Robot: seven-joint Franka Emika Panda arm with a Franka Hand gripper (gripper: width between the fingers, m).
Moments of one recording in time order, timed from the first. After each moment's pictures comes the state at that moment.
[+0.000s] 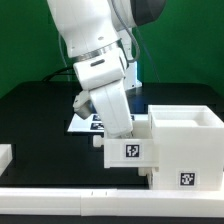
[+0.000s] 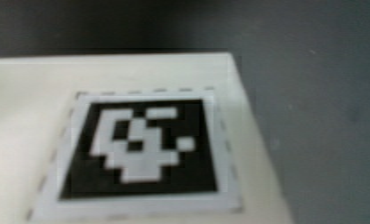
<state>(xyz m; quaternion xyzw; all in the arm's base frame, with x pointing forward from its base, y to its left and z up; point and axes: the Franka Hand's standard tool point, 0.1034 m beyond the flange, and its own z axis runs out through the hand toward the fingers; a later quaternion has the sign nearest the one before) 0.539 0.004 0.051 -0.68 -0.71 -0.14 0.10</state>
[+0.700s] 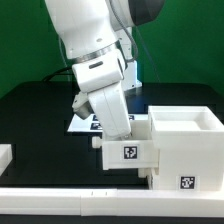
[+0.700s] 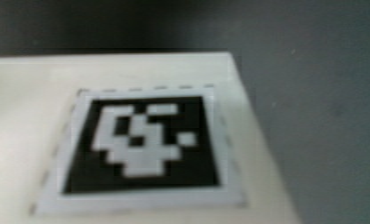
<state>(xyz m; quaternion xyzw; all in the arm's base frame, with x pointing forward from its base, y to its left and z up) 0.543 0.005 0.054 -0.70 -0.70 -0.13 0.11</state>
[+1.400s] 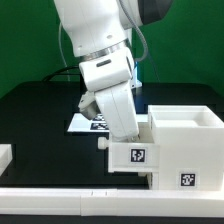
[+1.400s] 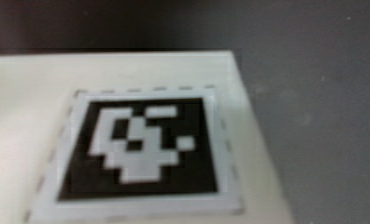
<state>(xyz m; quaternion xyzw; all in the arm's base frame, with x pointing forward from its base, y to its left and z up) 0.556 0.022 0.056 -0.70 -0.69 -0.13 0.11</state>
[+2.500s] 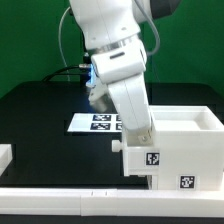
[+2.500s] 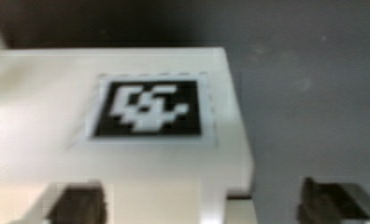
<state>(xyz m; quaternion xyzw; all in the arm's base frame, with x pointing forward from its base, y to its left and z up) 0.557 0.027 0.075 -0.70 -0.70 -0.12 0.10</state>
